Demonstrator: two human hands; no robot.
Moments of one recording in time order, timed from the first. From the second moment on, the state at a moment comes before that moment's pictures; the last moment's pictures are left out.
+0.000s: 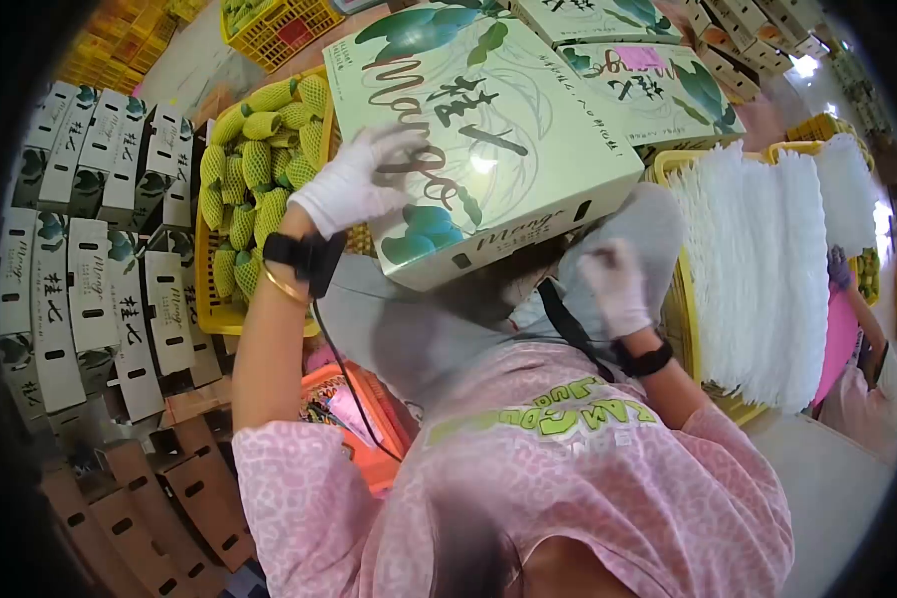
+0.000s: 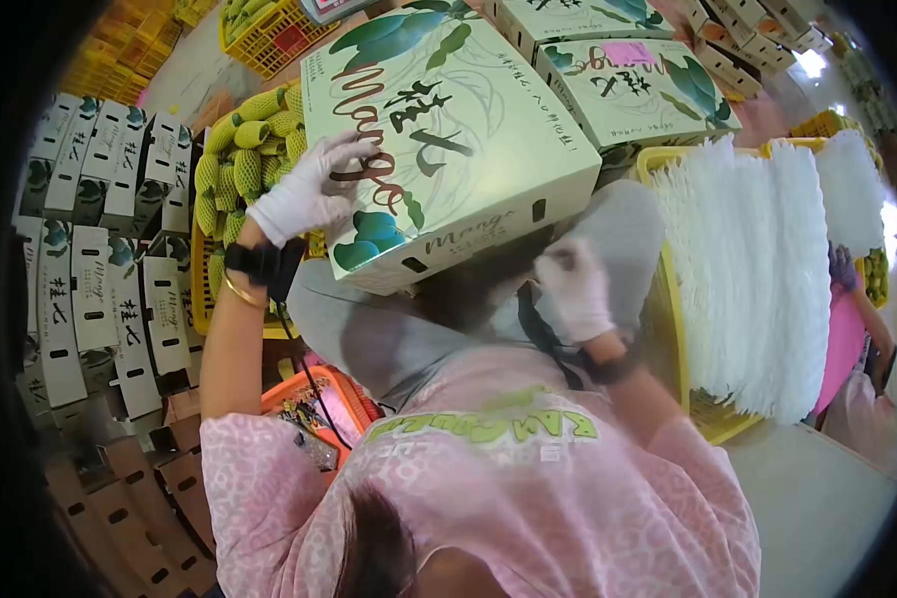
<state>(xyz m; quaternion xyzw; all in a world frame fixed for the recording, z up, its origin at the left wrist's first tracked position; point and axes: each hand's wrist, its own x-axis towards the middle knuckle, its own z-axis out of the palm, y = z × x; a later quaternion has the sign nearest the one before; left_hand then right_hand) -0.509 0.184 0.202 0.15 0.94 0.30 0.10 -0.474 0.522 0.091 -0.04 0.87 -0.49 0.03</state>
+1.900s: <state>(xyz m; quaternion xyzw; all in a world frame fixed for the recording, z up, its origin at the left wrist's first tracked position) -0.437 0.272 0.100 -0.12 0.95 0.29 -0.05 -0.653 0.459 0.087 -0.41 0.91 -0.08 -0.07</state>
